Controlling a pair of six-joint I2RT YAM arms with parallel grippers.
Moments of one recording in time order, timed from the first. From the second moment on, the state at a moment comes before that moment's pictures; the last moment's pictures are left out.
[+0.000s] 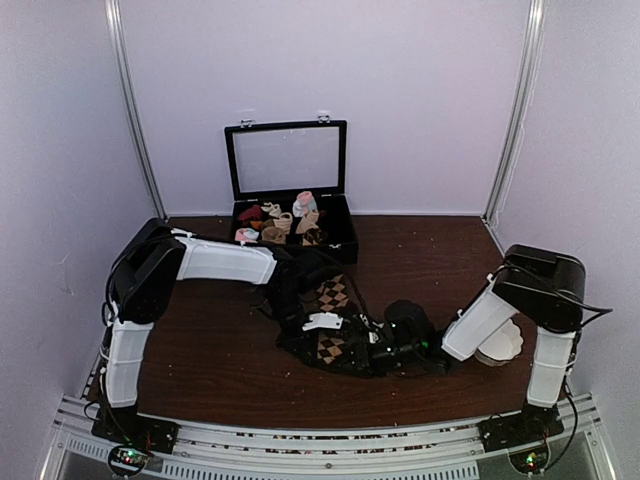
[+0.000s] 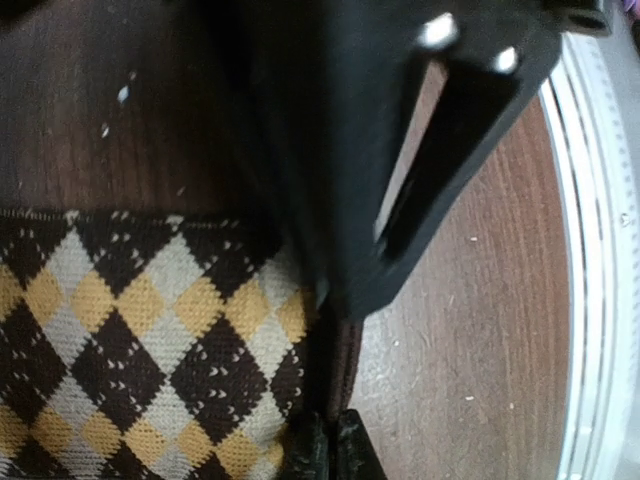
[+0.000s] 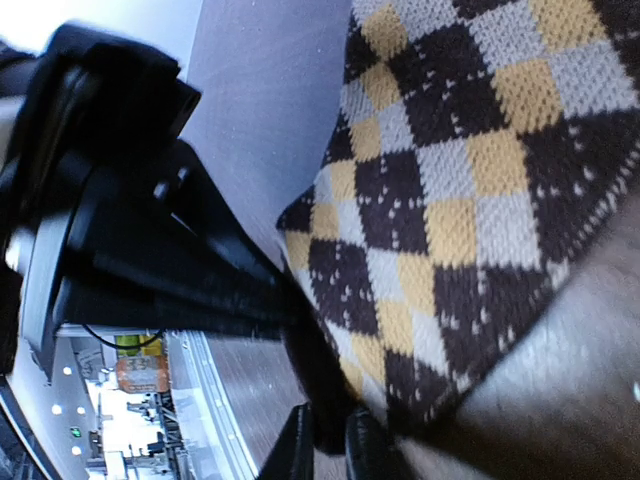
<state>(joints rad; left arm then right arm) -0.88 2.18 1.57 -0.92 0.54 0.83 0.91 1.93 0.61 0.79 -0.52 1.05</state>
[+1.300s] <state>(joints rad) -0.83 2.43 1.82 -1.36 0.83 0.66 1.47 1.31 0.40 0.21 0.61 0.19</state>
